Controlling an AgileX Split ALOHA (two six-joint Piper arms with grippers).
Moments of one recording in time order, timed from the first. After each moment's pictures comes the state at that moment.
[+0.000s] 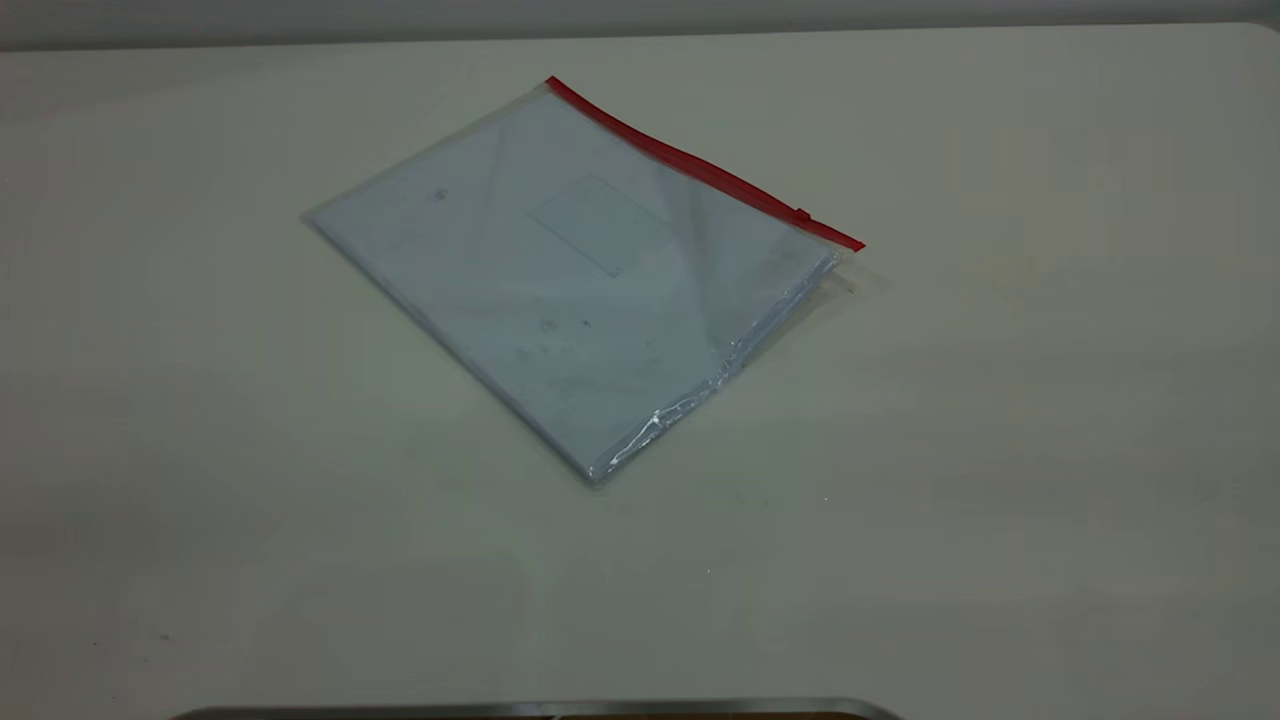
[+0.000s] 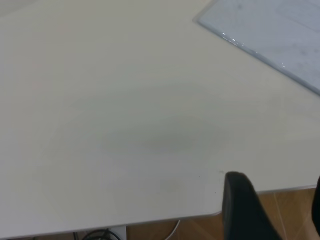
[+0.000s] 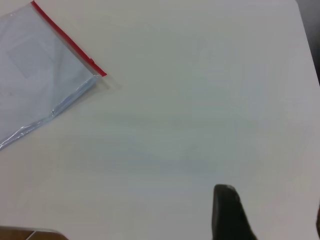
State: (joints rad) left arm 0.06 -0.02 -0.49 -0.11 1.15 0.15; right arm 0.05 -0.02 -0.48 0.05 1.14 -0.02
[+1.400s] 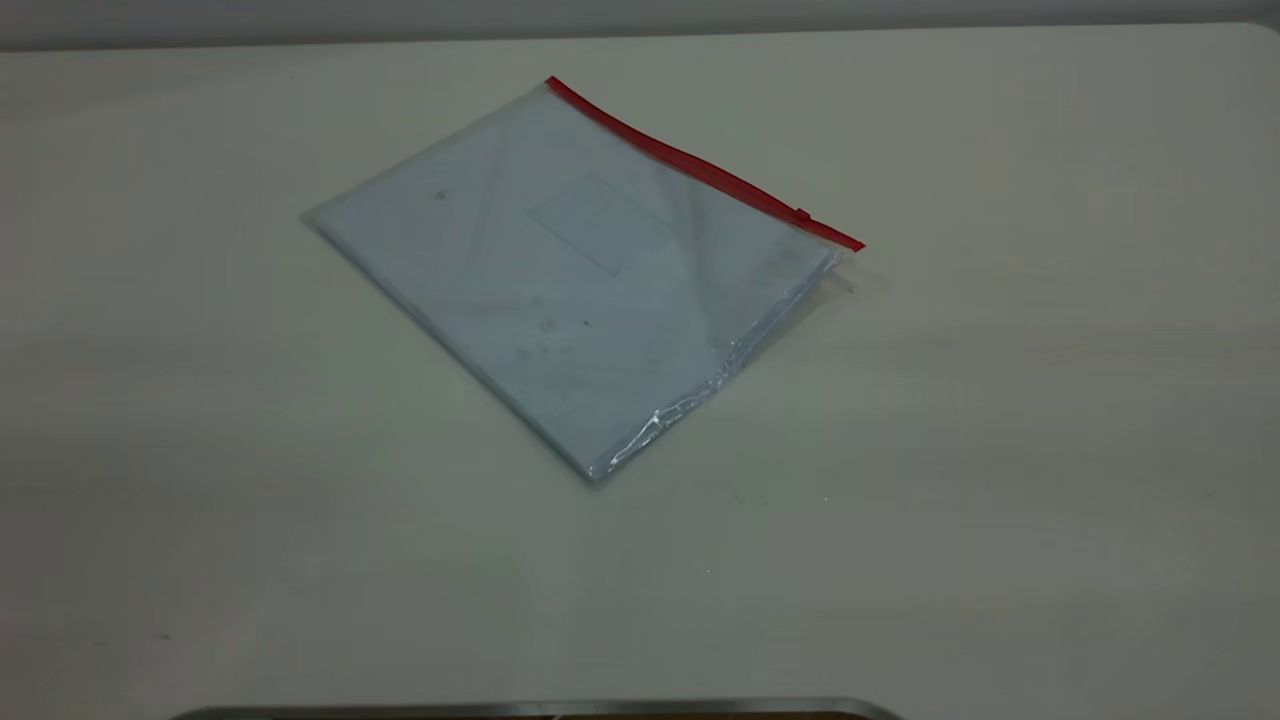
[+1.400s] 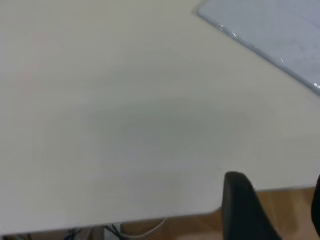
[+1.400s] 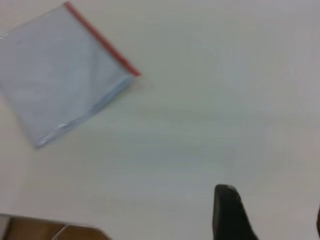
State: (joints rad) left arm 0.06 0.17 -0.53 -0.12 1.06 0.14; right arm 0.05 0.08 -0.48 0.17 1.07 -0.07
